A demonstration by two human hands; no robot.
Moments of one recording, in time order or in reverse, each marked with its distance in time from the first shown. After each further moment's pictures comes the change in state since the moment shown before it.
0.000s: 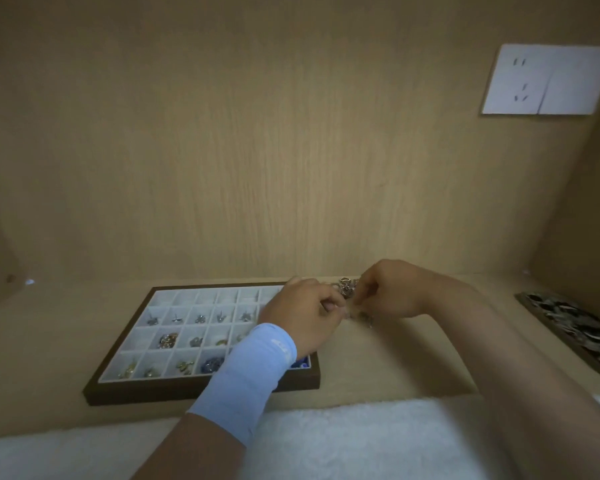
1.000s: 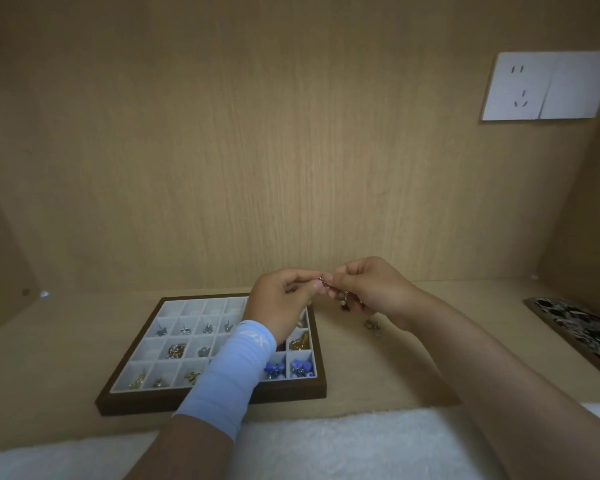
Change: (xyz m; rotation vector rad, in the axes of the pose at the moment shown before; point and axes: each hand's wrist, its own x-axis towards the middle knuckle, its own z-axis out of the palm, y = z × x) left_hand 0.004 -0.017 -0.023 -0.541 0.211 -0.118; right_hand -0.006 -0.044 0.010 0.938 0.139 -0.046
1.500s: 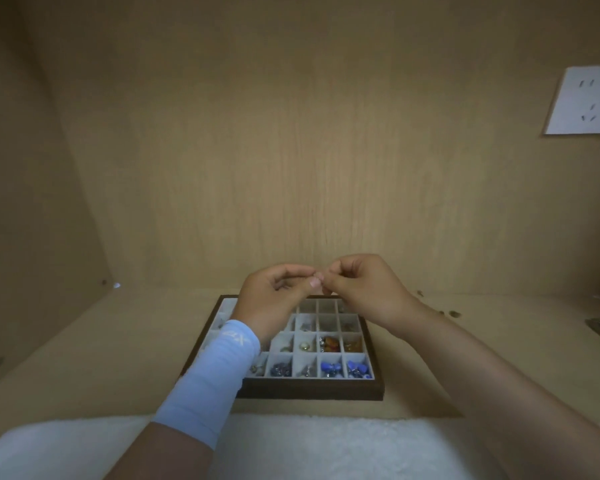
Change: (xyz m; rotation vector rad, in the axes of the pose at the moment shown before) left_hand -0.026 0.012 -0.083 -0.070 0.088 -0.033; right_hand 0.014 -0.032 0.071 -0.049 0.017 -0.299
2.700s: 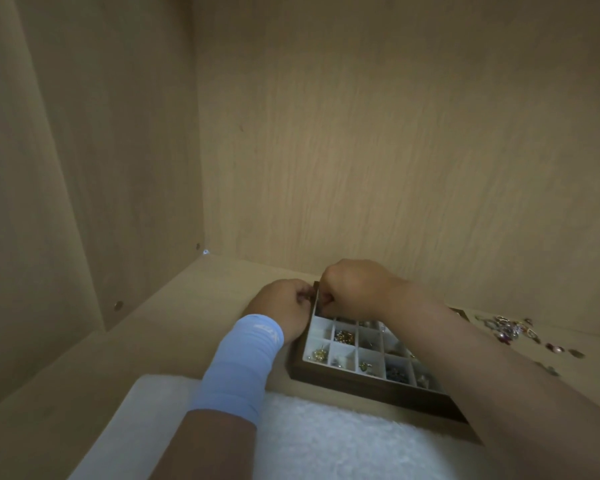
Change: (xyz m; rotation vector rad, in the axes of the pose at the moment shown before) left_hand -0.011 -0.068 -0.127 0.639 0.014 -0.257; right_hand 0.073 -0.051 0.156 -1.237 -0.591 -0.205
